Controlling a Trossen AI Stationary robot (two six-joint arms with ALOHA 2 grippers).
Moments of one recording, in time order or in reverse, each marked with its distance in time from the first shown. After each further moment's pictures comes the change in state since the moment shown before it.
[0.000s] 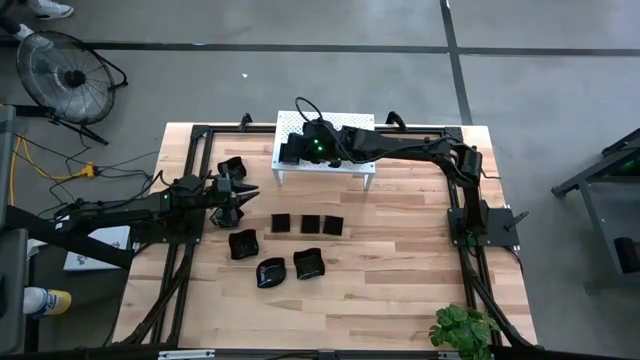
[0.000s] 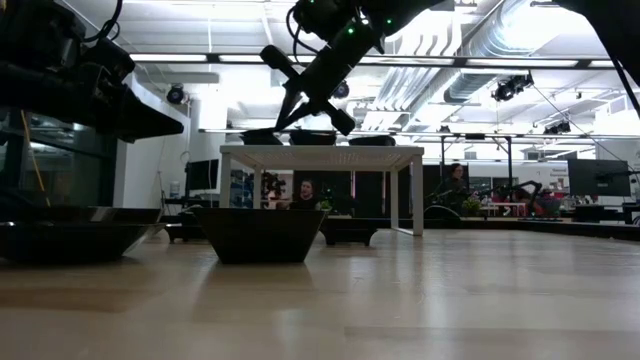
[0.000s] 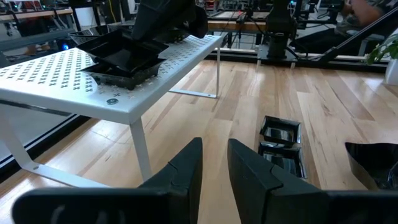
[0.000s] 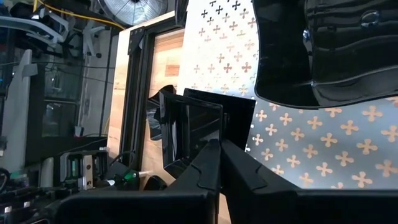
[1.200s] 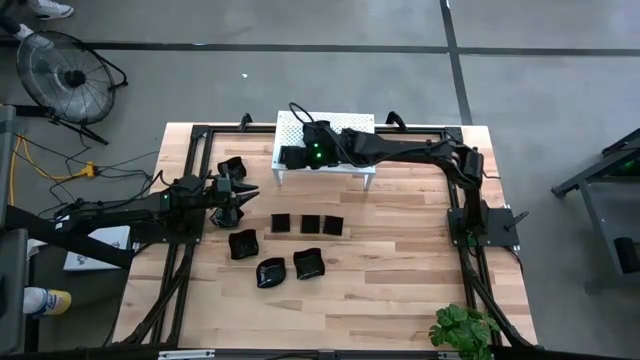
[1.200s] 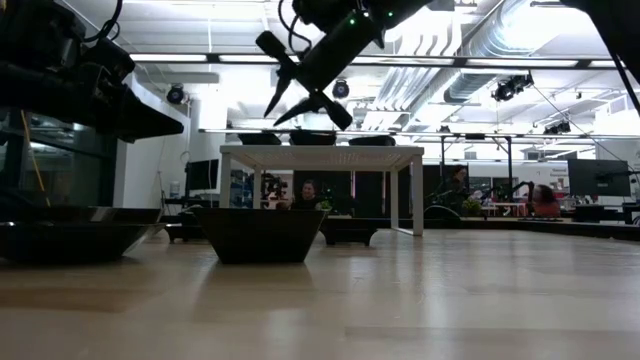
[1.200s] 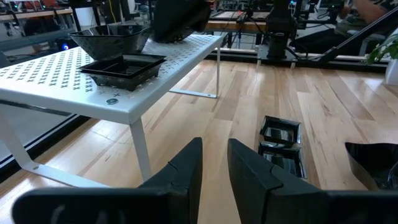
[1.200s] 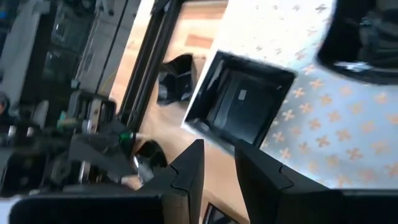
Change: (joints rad) left arm 0.000 0.000 0.000 0.000 0.000 0.000; right arm 0.030 -0.017 -0.001 0.009 -0.077 -0.230
